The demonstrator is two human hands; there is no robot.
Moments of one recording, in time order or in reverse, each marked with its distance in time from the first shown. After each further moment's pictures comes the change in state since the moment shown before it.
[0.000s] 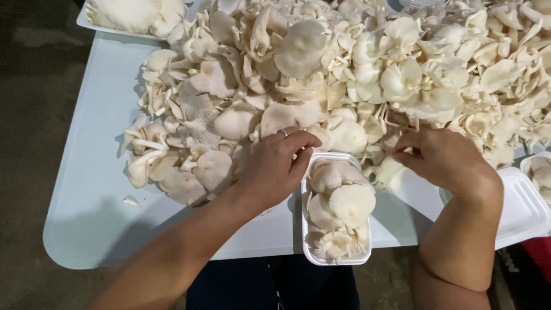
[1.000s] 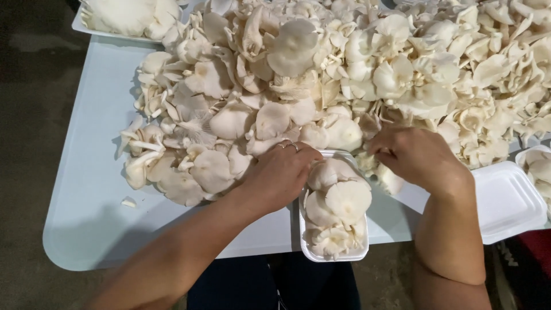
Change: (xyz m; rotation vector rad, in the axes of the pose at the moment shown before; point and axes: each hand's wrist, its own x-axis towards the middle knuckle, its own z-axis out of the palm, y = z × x) left_hand -0.005 0.000 0.006 0.157 -0.342 0.068; right_hand -0.007 -0.030 0.003 0.051 0.176 -0.225
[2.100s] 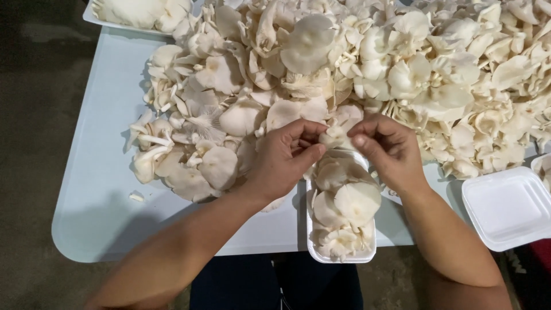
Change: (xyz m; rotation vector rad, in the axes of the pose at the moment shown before) left_hand 0.009 -0.005 0.008 -0.972 0.425 -0.103; right_hand 0.021 -0.021 0.055 1.258 0.458 -0.443
